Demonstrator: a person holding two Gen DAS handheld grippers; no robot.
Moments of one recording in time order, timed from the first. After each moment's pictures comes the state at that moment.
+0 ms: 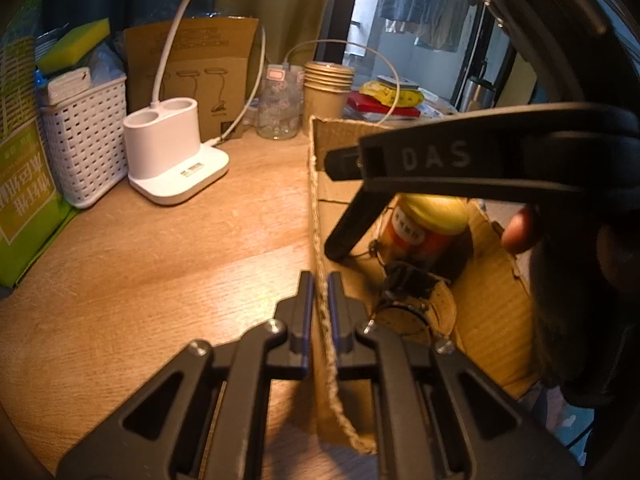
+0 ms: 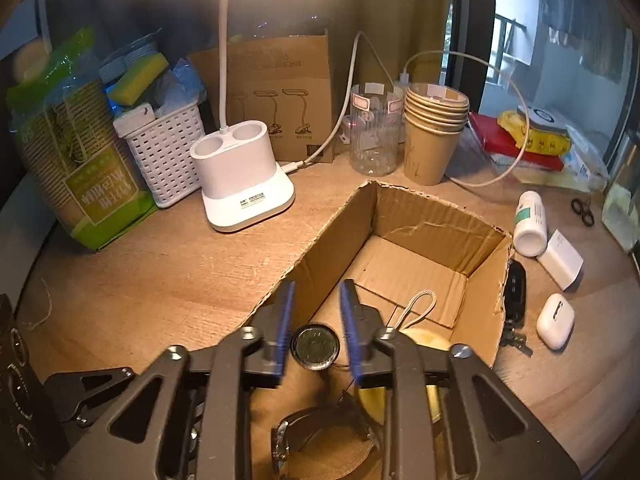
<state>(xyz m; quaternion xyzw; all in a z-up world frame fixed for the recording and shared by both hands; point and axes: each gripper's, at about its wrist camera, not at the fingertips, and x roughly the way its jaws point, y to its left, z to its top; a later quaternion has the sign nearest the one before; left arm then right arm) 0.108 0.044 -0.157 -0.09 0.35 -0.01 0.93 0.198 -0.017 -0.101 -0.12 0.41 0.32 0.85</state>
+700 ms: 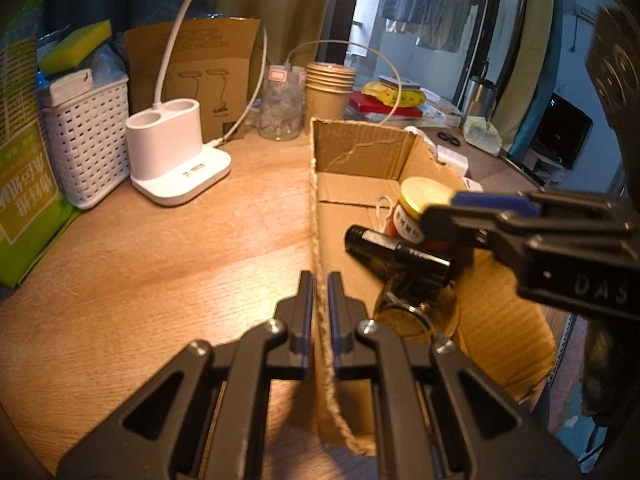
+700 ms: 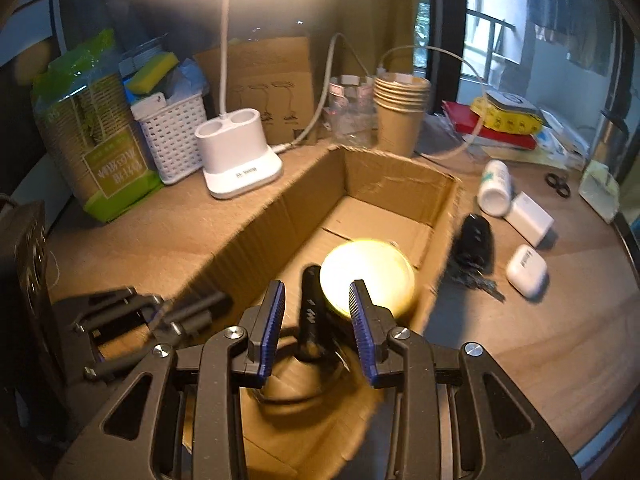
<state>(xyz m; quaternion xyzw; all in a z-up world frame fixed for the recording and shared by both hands) 0.108 0.045 -0.157 -0.09 0.35 0.00 0.93 0.157 -0.075 -0.101 -0.12 0.40 0.30 0.86</state>
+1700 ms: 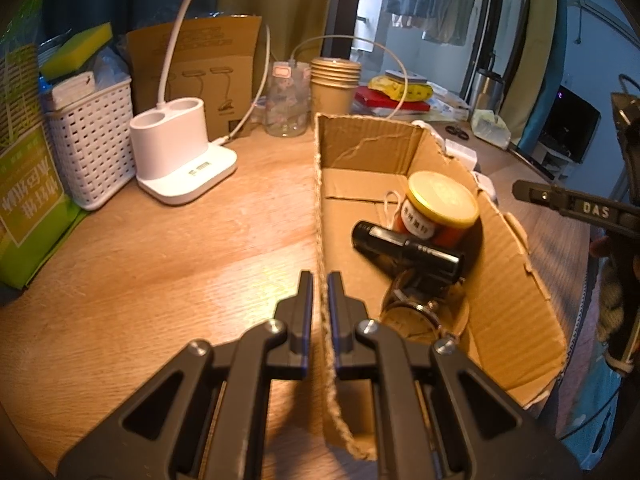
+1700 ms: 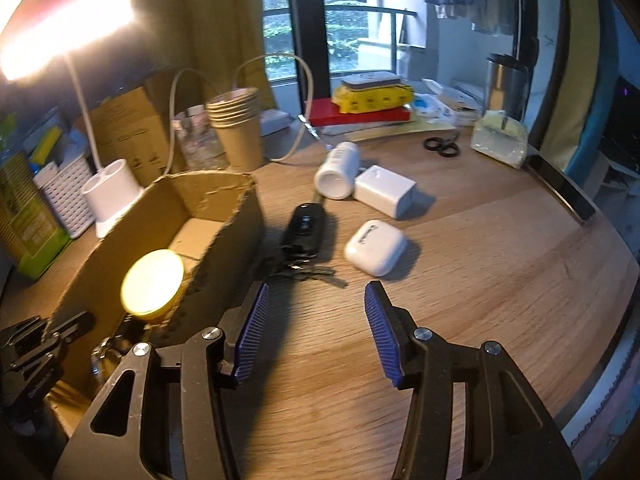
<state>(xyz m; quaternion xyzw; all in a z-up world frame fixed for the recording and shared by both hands) 0.112 0.043 -0.159 -0.08 0.36 0.01 0.93 0.205 -0.193 -0.110 -0.04 0.38 0.17 0.91</state>
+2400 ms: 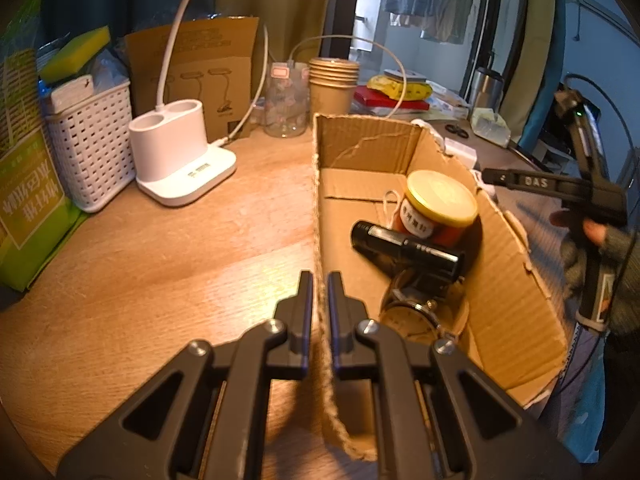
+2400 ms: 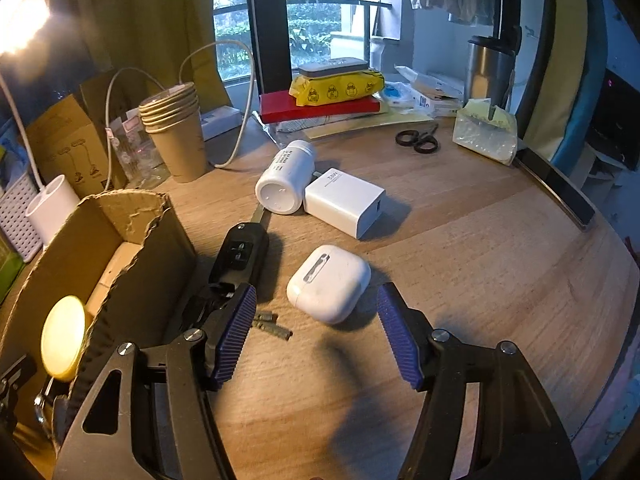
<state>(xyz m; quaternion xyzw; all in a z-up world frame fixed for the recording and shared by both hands) 0.111 0.042 -0.160 -0.07 0.36 0.01 0.93 0.267 -0.199 -0.137 -0.05 0.39 0.12 0.91</state>
